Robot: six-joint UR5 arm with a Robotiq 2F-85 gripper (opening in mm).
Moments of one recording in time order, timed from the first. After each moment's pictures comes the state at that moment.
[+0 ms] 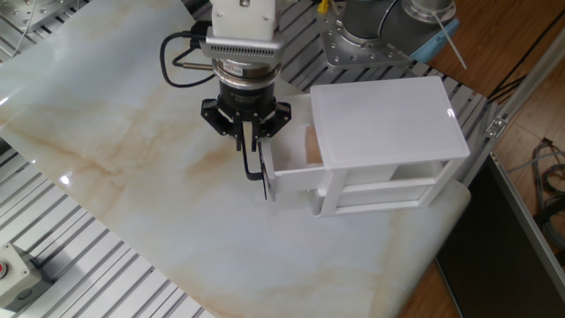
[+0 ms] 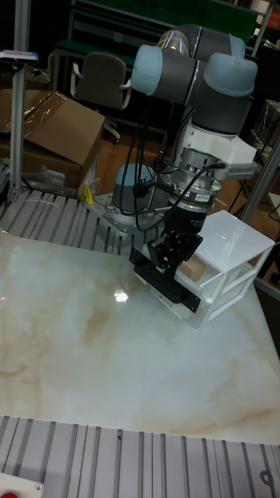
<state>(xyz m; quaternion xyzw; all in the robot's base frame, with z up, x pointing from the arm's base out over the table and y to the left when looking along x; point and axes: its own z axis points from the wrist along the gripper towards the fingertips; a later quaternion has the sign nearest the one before) 0.524 0.069 0.181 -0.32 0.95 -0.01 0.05</state>
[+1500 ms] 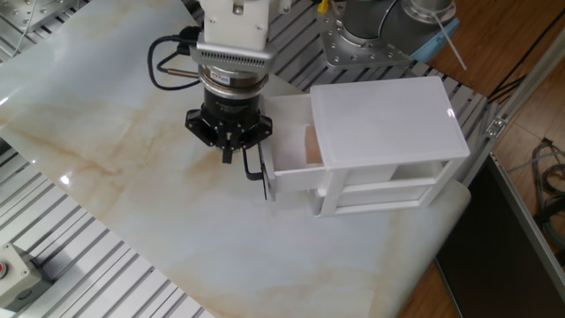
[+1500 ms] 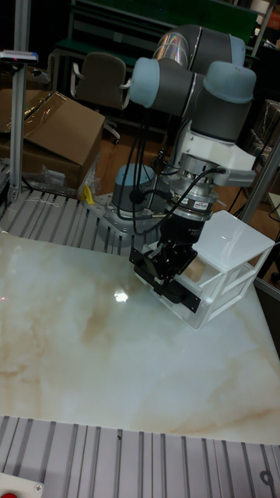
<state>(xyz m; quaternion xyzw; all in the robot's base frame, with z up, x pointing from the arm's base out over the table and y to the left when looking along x) 0.562 0.063 0.164 -0.32 0.94 -0.03 0.10</state>
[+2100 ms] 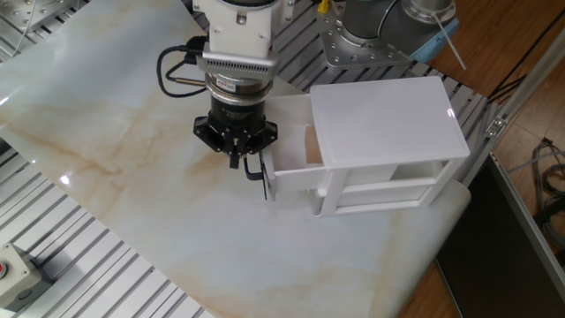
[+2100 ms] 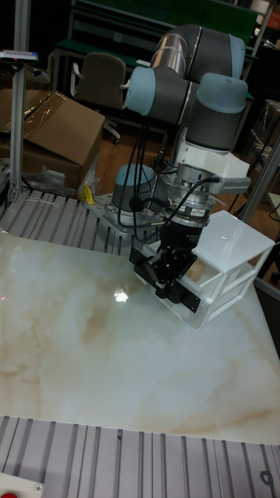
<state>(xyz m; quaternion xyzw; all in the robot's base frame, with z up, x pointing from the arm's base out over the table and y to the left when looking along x) 0.545 0.073 0.148 -0.32 0.94 -0.02 0.09</state>
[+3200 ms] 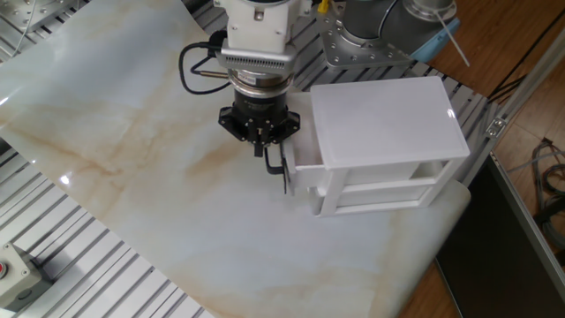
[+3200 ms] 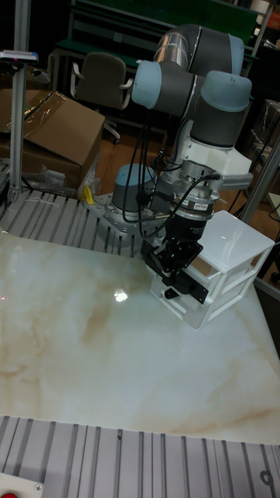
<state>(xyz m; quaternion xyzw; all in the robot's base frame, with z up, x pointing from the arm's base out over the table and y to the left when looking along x) 0.506 0.087 0.149 -0.29 0.96 0.00 0.06</state>
